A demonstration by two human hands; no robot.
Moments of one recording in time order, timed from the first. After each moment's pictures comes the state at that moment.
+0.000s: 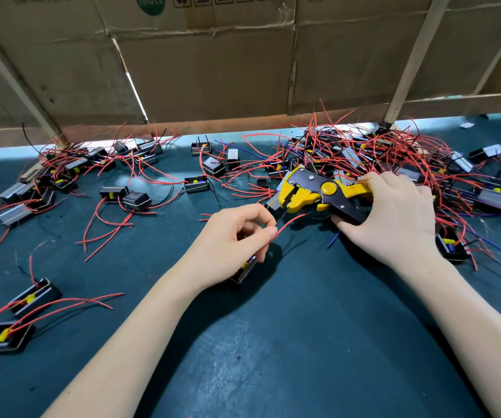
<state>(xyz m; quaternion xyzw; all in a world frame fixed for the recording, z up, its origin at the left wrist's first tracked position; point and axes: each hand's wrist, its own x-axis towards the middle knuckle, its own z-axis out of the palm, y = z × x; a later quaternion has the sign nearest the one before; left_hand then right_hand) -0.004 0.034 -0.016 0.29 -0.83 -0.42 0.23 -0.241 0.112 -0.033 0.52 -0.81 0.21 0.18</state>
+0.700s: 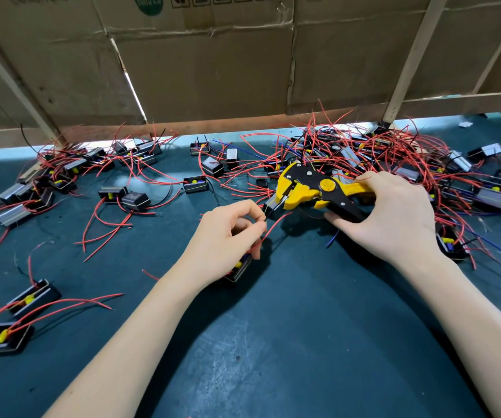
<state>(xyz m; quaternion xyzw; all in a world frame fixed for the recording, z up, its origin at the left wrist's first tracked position) -0.005 0.032 -0.019 0.35 -0.81 -0.41 0.25 -0.241 0.114 -0.028 0.55 -0.78 0.28 0.15</state>
